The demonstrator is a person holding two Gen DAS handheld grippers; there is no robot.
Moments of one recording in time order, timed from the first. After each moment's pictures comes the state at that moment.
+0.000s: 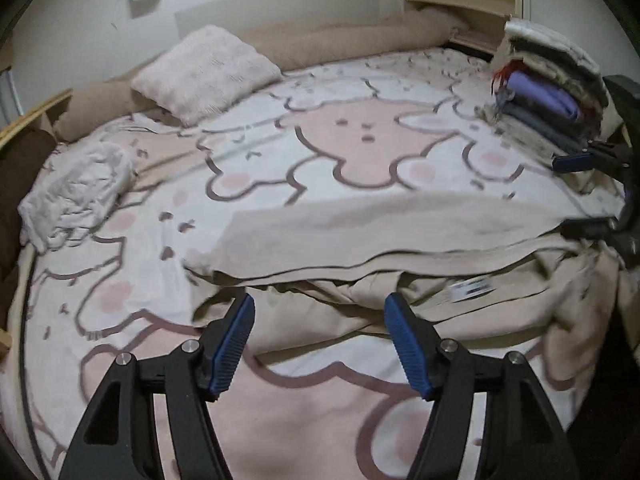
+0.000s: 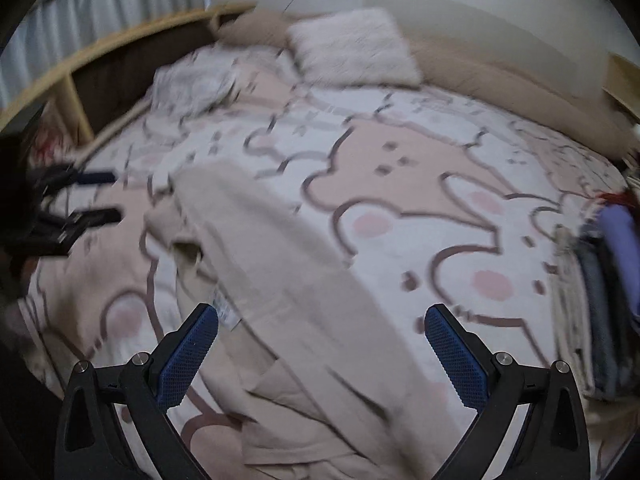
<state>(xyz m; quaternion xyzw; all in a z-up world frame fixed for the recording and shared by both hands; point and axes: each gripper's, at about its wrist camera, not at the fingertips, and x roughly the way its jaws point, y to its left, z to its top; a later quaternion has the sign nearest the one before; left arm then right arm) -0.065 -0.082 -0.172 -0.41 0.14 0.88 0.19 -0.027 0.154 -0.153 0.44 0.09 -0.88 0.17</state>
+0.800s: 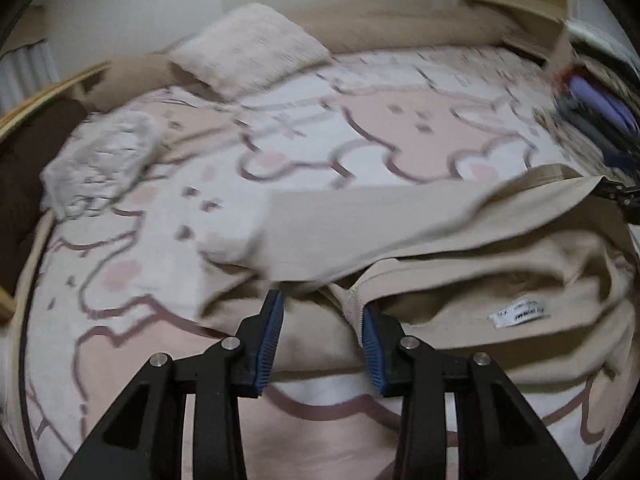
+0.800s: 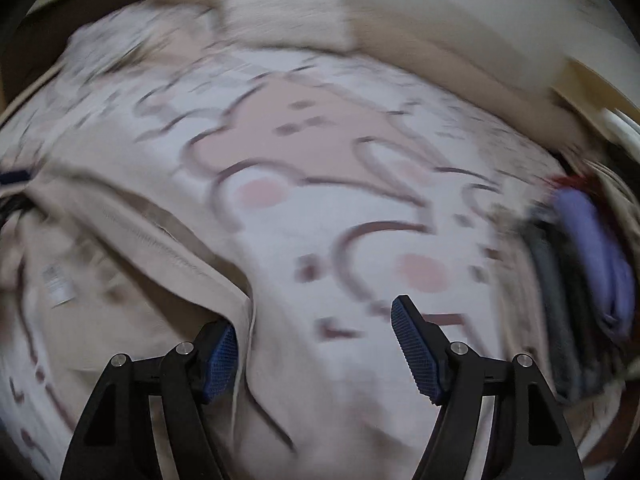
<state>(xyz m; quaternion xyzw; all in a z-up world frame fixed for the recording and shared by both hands) -0.092 -0.089 -0.190 -0.41 0.12 0.90 0.09 -0.073 0.210 -0.182 0.45 0.13 -0.88 -0.01</state>
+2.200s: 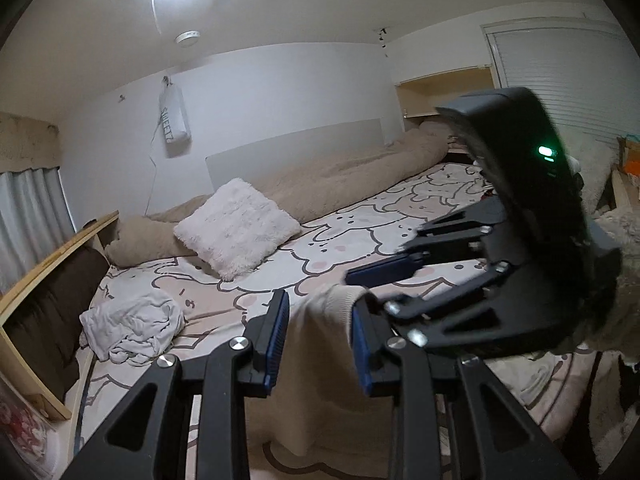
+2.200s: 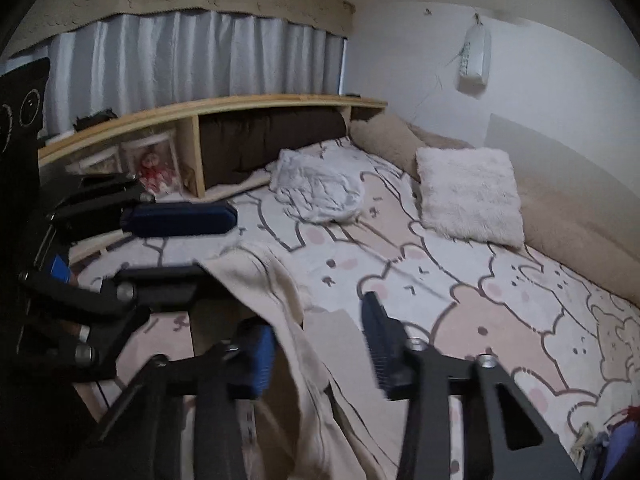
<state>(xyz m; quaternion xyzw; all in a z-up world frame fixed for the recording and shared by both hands) 0.016 -0.036 -0.010 -0.17 0.14 0.96 0.17 -0.040 0.074 -0.024 0.24 0.13 -0.89 0.37</state>
